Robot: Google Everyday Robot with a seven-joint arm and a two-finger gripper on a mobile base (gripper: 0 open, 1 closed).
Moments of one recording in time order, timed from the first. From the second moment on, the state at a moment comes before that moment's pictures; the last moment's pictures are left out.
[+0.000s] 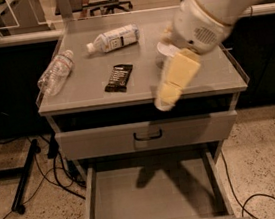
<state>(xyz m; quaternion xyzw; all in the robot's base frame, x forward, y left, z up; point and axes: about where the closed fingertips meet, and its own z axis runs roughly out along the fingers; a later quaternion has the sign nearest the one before) 0.489 -0.070 0.962 -0.62 0.74 0.13 0.25</state>
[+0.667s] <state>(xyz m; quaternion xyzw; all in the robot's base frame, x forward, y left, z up) 0.520 -0.025 0.961 -0.63 0.73 0.13 0.25</state>
